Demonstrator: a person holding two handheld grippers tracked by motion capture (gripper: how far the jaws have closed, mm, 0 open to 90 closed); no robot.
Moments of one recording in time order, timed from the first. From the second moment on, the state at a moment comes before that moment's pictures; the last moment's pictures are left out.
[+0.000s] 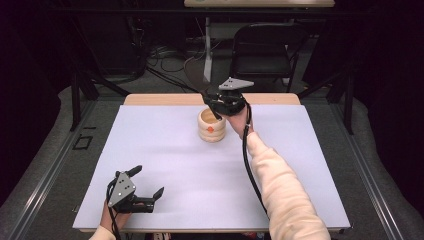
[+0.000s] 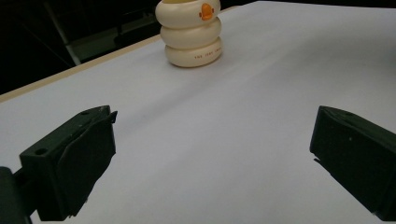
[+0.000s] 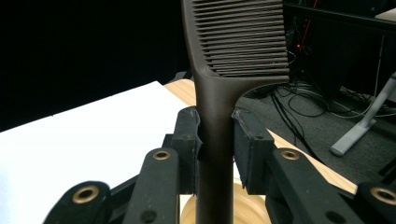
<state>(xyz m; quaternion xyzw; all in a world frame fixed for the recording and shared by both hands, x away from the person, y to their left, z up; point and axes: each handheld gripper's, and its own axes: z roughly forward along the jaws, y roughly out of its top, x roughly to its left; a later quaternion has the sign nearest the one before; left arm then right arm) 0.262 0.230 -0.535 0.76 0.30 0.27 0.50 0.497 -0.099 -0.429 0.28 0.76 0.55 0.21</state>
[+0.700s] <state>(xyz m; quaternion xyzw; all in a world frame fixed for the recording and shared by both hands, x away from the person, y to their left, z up) 0.262 0.230 -0.536 0.76 0.30 0.27 0.50 0.506 -0.091 -0.443 0.27 0.75 0.57 0.21</state>
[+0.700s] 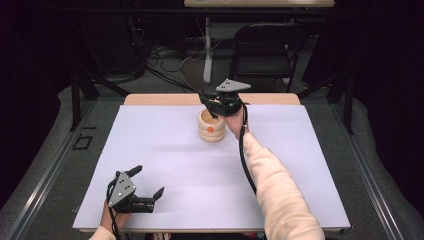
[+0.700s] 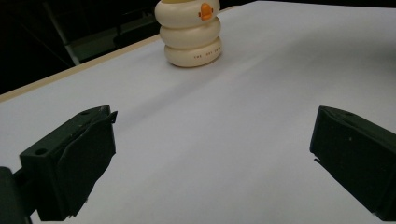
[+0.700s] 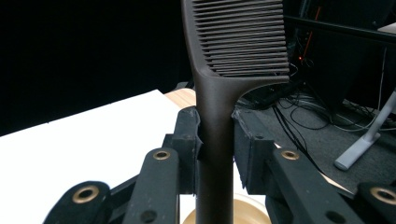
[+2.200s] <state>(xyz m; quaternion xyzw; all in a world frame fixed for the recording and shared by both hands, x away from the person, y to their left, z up) 0.261 0.230 -0.535 0.76 0.30 0.27 0.50 0.516 -0.084 -0.478 0.25 0.76 0.56 0.22</state>
